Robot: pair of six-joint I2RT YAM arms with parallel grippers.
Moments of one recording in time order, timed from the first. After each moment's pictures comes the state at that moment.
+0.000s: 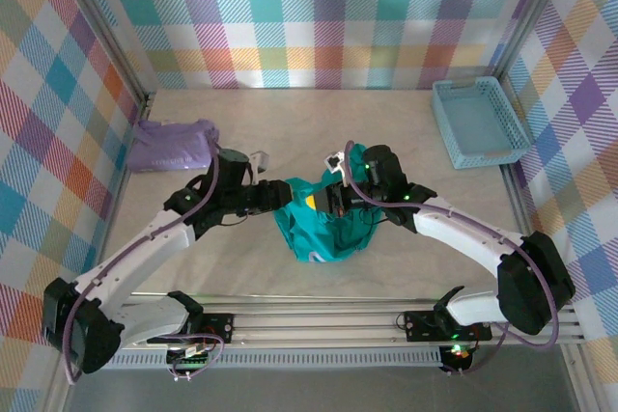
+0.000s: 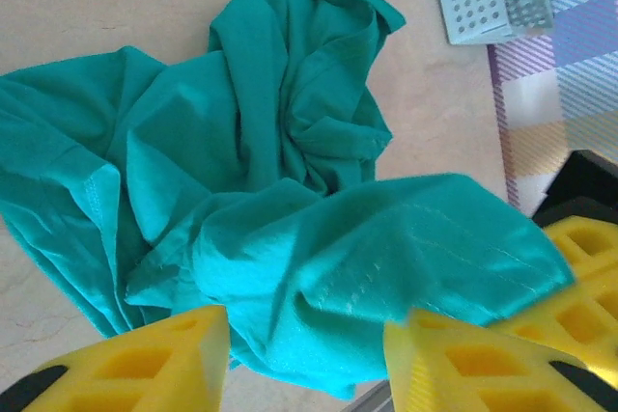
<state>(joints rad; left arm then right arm) -0.56 1.14 0.92 -0.49 0.32 -0.71 0.67 1.34 0.85 0.00 -0.74 0.48</state>
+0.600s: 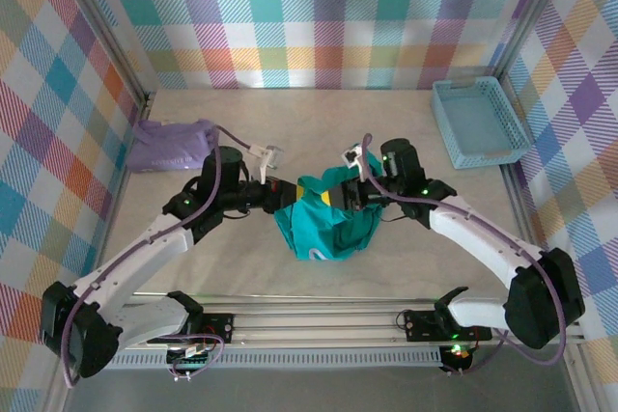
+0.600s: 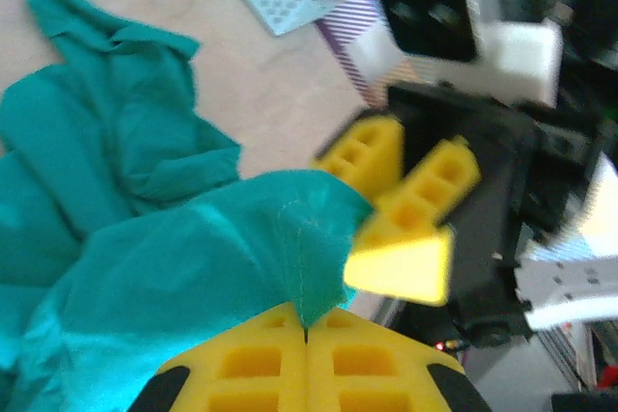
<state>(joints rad) -0.56 1.09 0.87 -0.23 0.62 -0.47 0.55 1.25 0.88 -0.21 -0.80 0.39</state>
